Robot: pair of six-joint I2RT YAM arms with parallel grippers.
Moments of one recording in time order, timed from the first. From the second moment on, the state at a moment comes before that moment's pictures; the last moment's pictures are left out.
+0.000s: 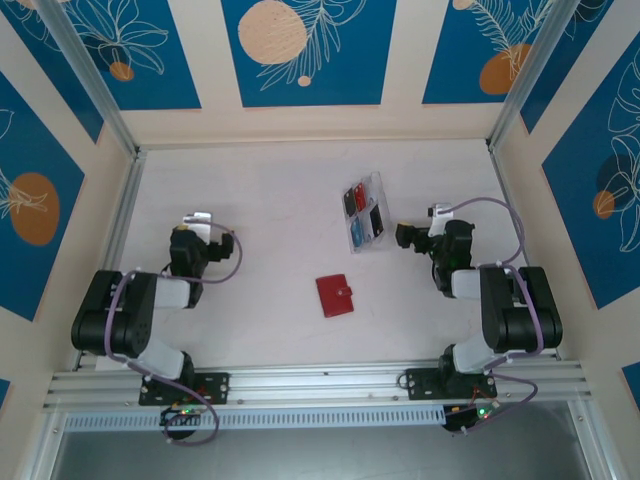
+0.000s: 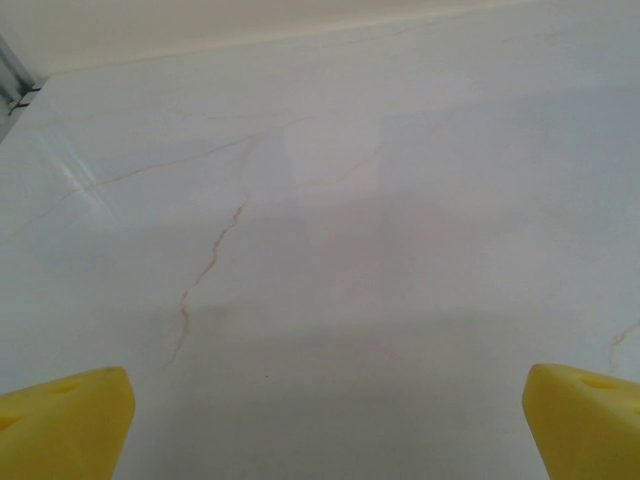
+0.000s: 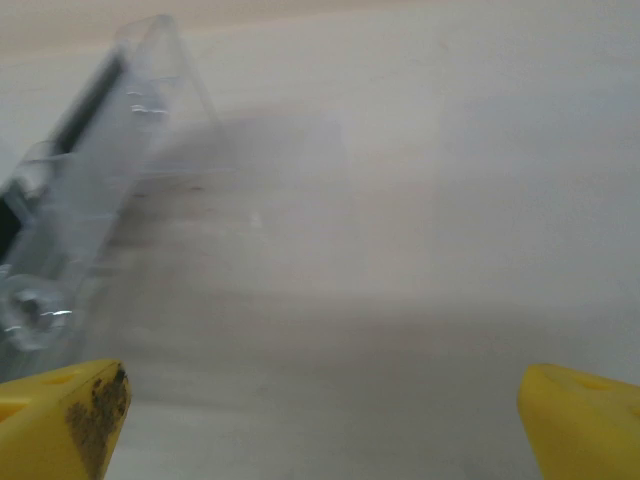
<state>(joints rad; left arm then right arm) -0.08 1.50 0.39 0.71 -0.08 0.08 -0.01 1.48 0.43 0.60 -0.15 0.11</state>
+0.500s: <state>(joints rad) -0.27 1.23 0.78 -0.03 -0.13 -0.13 -0.31 1.22 0.80 -0.32 -0.12 0.71</state>
